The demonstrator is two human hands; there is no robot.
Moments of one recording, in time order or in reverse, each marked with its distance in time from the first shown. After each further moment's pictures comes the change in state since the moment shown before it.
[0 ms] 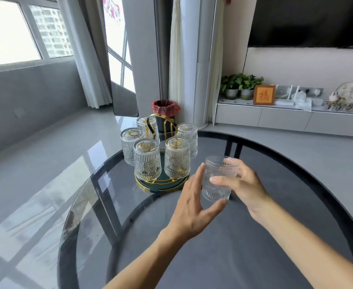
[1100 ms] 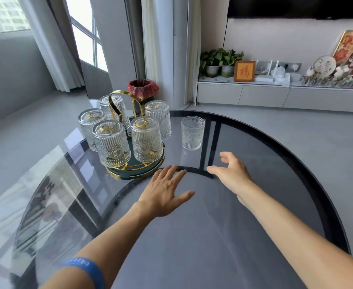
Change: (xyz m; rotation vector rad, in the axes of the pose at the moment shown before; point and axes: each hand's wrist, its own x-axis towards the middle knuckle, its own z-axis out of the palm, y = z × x) left_hand 0.025 -0.079 0.023 0.752 -0.432 0.003; right_hand 0.023 0.056 -0.049 -0.478 0.197 0.264
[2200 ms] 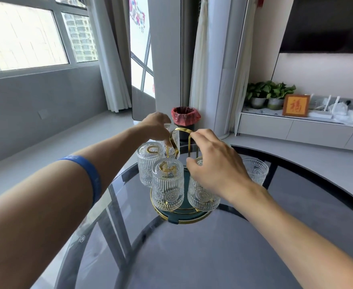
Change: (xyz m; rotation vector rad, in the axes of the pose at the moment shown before) left_hand 0.103 -0.174 -0.229 -0.315 0.180 -0.446; right_hand -0.003 -0.198 0.105 -0.553 0.080 -0.916
